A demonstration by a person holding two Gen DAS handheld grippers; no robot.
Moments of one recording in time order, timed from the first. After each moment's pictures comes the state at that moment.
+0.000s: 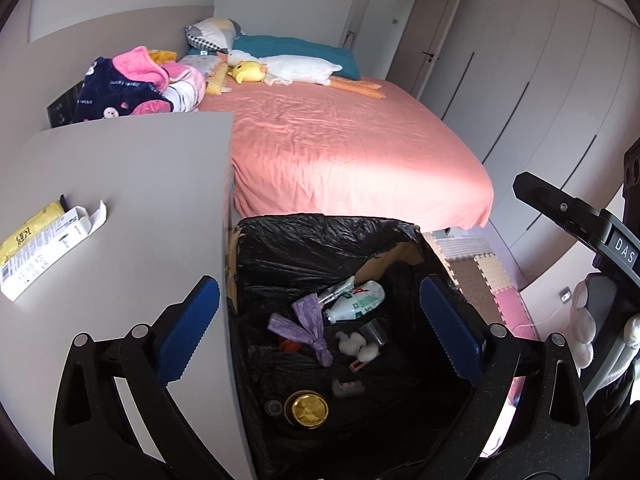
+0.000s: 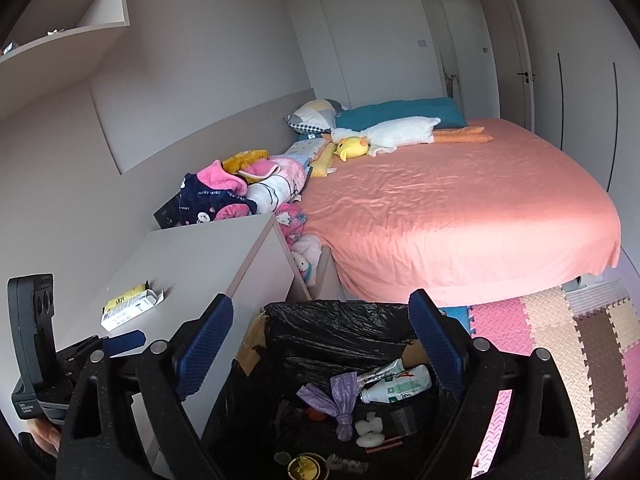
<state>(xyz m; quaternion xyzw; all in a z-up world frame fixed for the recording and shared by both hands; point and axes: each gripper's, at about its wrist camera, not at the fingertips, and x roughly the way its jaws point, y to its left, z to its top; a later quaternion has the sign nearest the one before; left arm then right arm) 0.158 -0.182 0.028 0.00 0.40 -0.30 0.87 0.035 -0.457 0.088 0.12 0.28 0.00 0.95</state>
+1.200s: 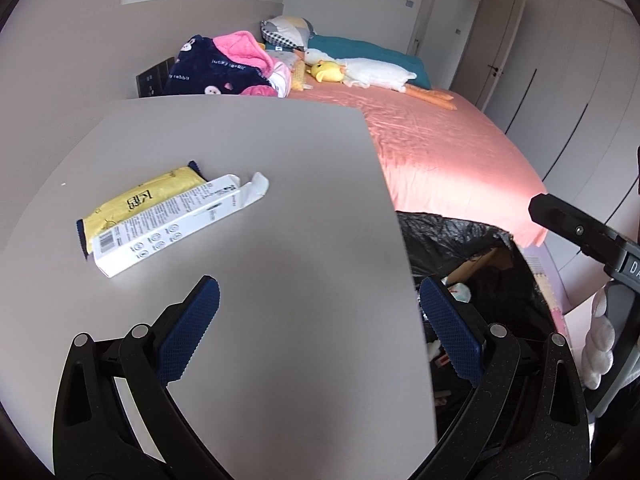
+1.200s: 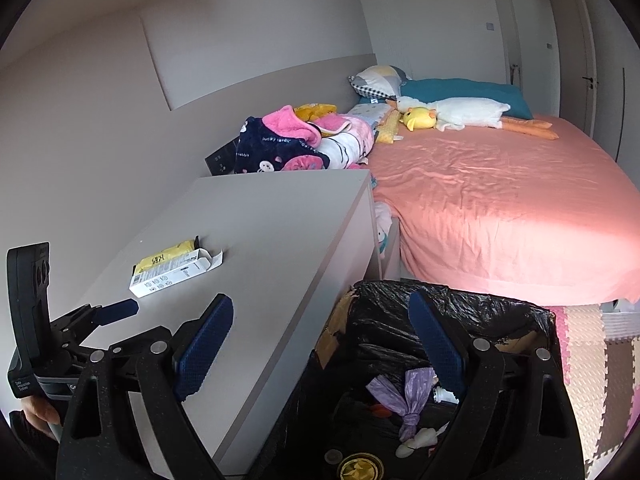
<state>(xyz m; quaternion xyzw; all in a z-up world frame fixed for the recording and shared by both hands) 0.186 -0.064 0.009 0.00 0.41 -0.19 0.89 0.099 -0.333 0.058 0.07 0.34 0.10 0.93</state>
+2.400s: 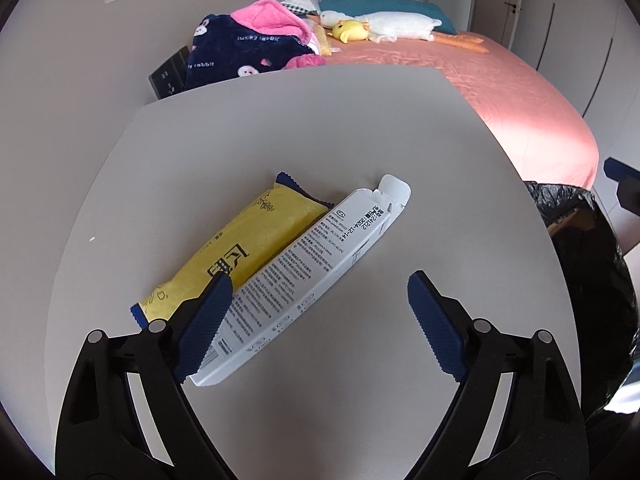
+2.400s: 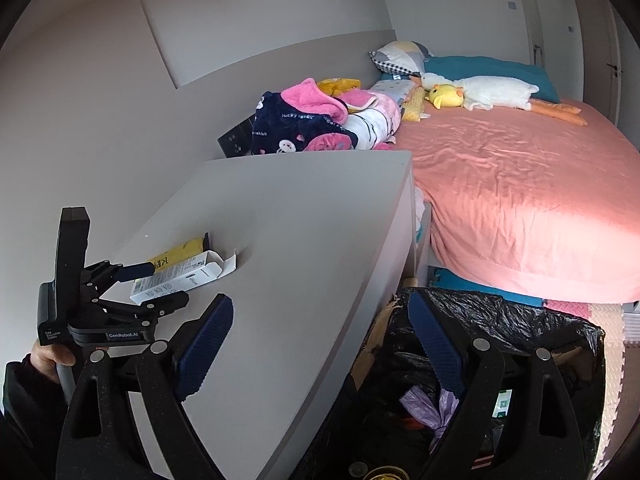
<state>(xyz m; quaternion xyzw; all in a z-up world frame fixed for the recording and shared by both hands) 0.278 -0.018 -0.016 0.12 0.46 -0.15 0.87 0.161 -0.296 0.038 0.08 0.38 0.14 0.91</state>
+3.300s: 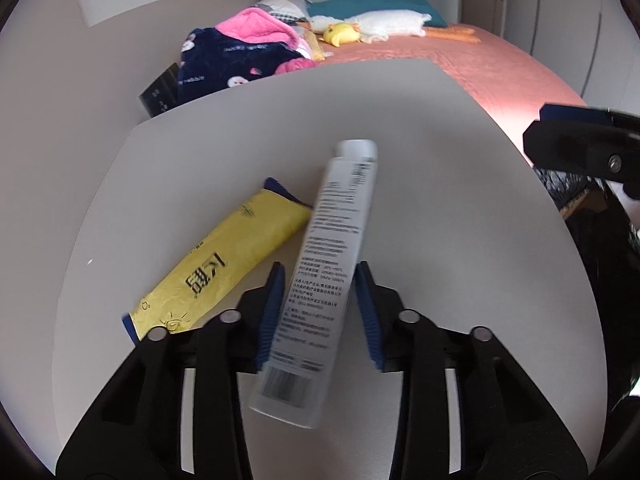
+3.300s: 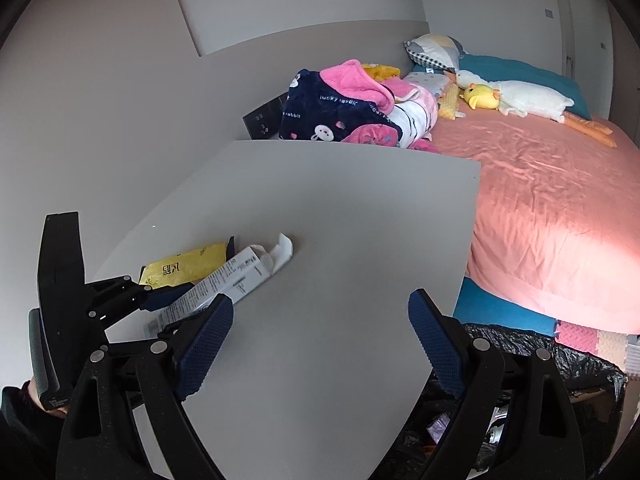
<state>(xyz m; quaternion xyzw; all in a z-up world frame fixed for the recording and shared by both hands) 0.277 -0.027 -0.029 0.15 0.43 -0.14 0.88 0.215 -0.227 0.030 0.04 0.40 0.17 0.90</state>
